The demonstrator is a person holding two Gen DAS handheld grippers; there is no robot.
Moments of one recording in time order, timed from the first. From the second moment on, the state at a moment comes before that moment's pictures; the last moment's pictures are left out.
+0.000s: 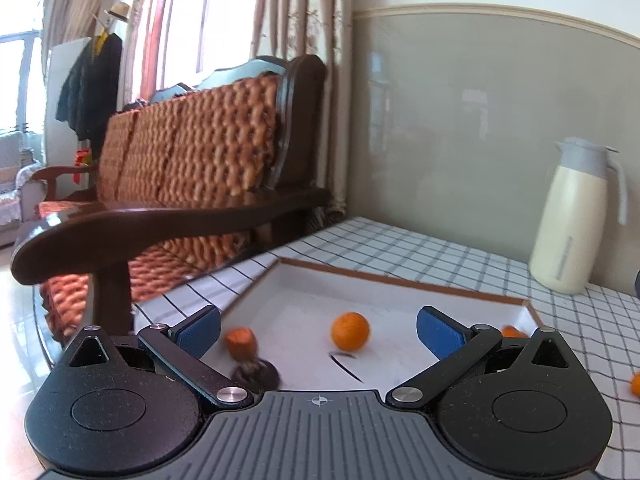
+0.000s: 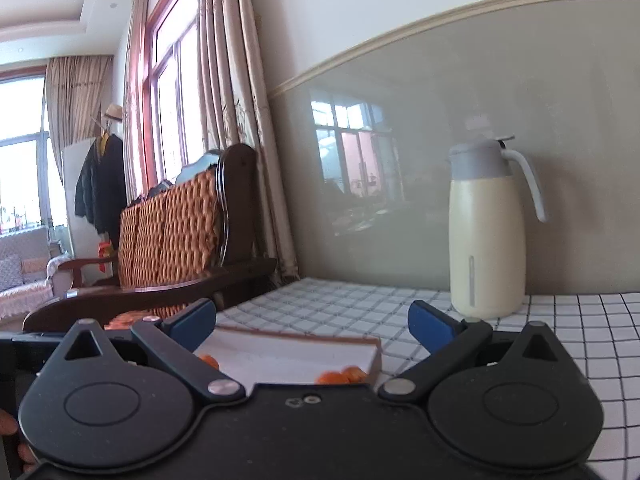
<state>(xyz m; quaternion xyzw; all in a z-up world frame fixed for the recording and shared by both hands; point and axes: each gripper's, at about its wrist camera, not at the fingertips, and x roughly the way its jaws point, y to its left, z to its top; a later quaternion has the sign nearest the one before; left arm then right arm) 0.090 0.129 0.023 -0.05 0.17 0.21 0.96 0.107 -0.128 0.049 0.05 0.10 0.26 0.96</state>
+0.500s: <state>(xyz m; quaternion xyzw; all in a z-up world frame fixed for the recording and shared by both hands) 0.092 0.020 0.014 0.01 0.18 0.08 0.98 0.080 -0.197 0.032 0.03 0.14 0.17 0.98</state>
